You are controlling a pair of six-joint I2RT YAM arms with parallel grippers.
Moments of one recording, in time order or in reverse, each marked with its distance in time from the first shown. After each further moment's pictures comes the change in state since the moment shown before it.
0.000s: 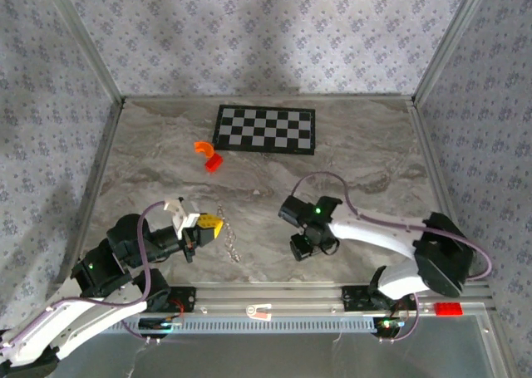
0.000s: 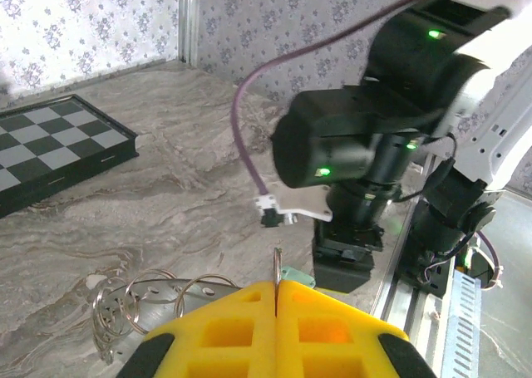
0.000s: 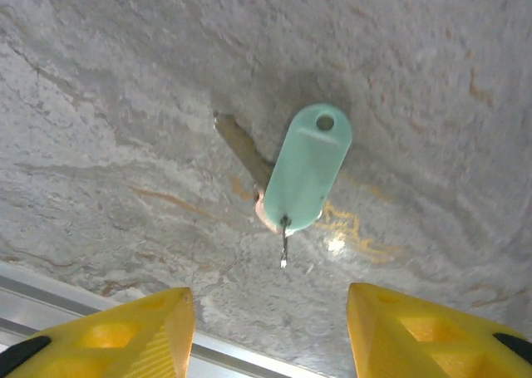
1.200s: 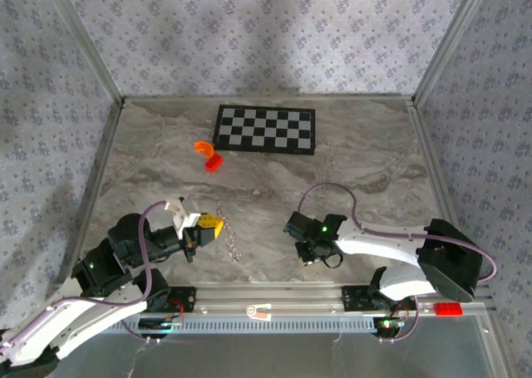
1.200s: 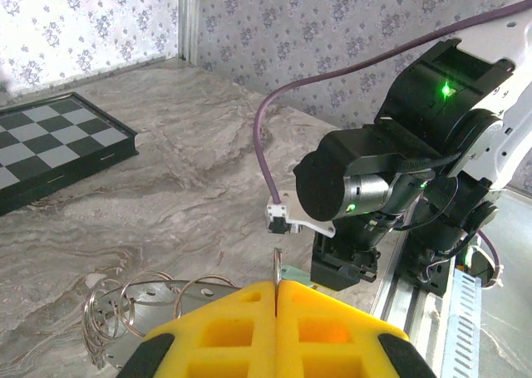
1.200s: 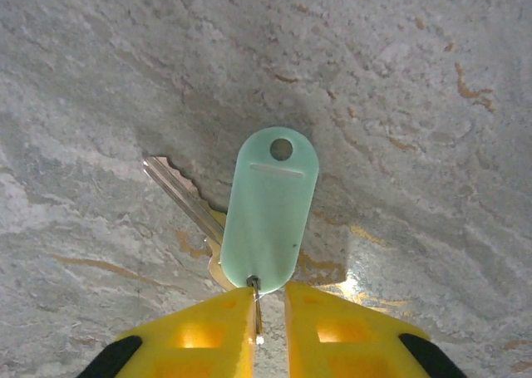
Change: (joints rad) left arm 0.000 0.005 0.000 0.001 0.000 0.000; right arm 0.044 -0.028 -0.166 0.203 0.109 0.124
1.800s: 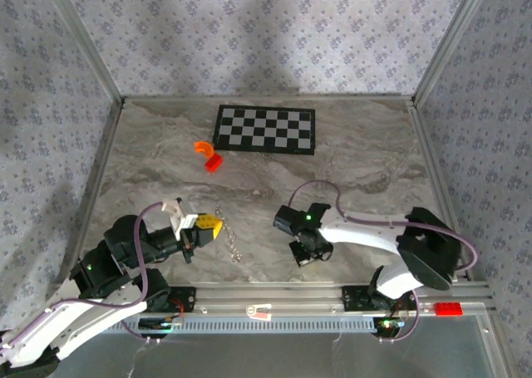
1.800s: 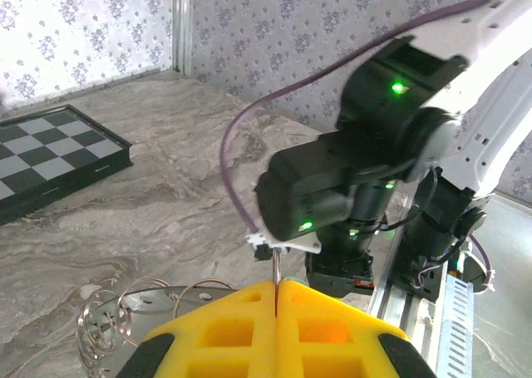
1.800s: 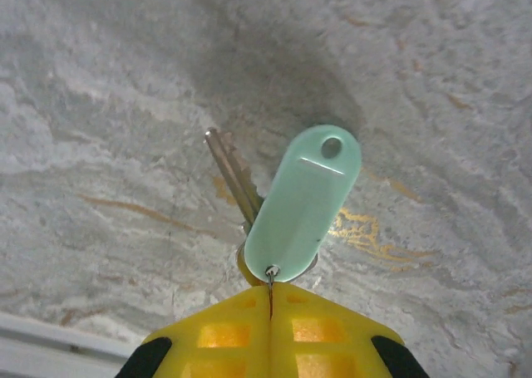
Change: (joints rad) left arm 0.000 -0.019 0.000 0.010 0.015 0.000; right arm -0.021 0.185 0.203 -0.231 -0.114 -0.109
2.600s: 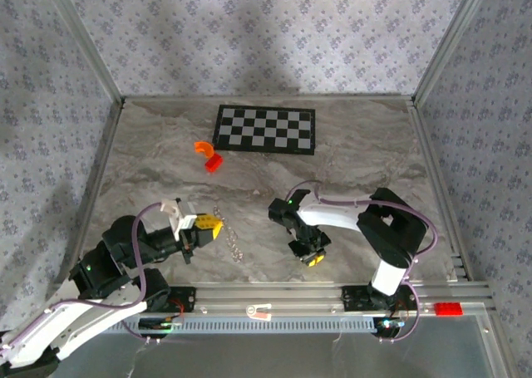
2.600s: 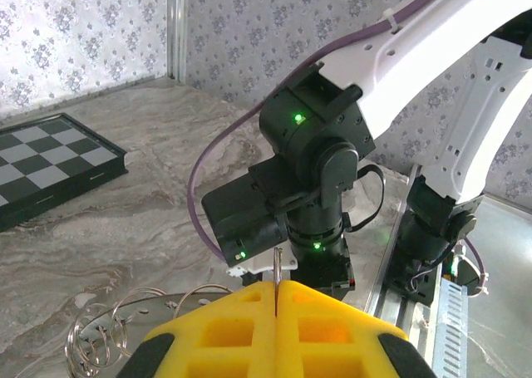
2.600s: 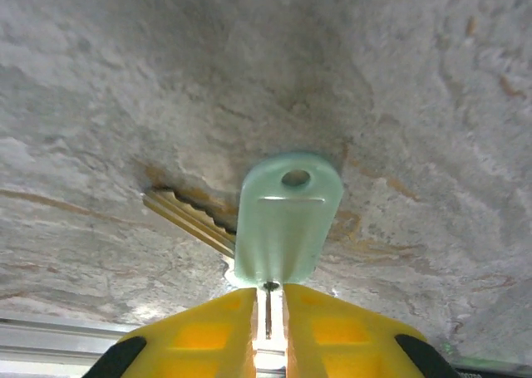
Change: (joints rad) left arm 0.000 -0.003 0.000 0.013 0.011 0.000; right arm -0.073 0.208 0.128 -0.175 -0.060 -0.170
